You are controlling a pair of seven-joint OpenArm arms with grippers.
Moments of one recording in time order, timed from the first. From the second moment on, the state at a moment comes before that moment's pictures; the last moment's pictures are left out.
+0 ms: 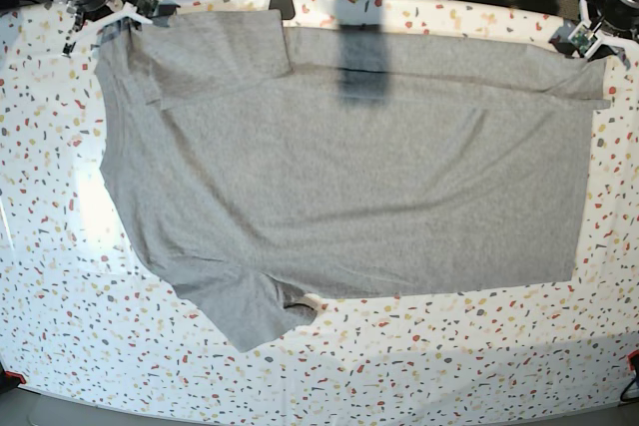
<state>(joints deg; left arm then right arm) 41.7 -37.1 -7.4 94.3 15.0 -13.2 8.3 -34.6 65.2 -32.7 112.3 -0.5 -1.0 -45.9</state>
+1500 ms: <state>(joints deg) 23.5 -42.4 -7.4 97.2 -5.9 -13.3 17.3 -19.0 49.9 -6.6 103.0 22.0 1.1 -39.1</state>
